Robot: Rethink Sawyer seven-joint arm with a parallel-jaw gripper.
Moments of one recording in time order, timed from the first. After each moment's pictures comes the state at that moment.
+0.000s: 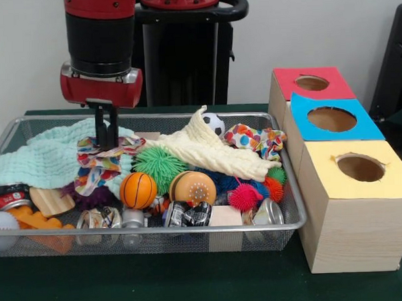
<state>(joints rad) -0.55 -0.69 0.18 1.58 -0.35 0.62 1.69</state>
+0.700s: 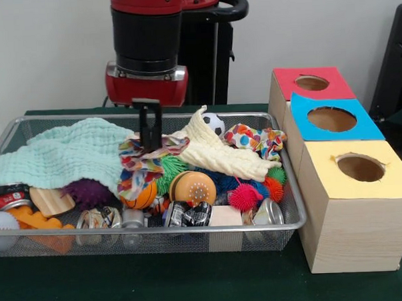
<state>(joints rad) -0.45 -0.70 0.18 1.57 -0.30 0.62 1.69</state>
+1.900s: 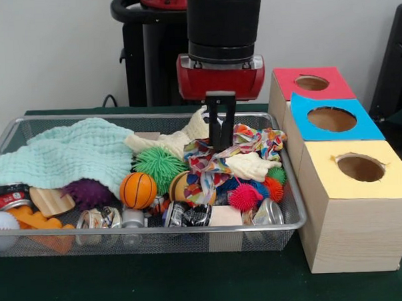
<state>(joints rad) -0.31 -0.70 0.15 1.51 -0.21 0.62 1.69</state>
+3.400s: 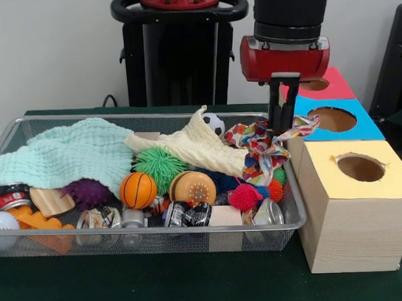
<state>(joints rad) -0.13 -0.71 0.04 1.52 -0.08 0.62 1.70</state>
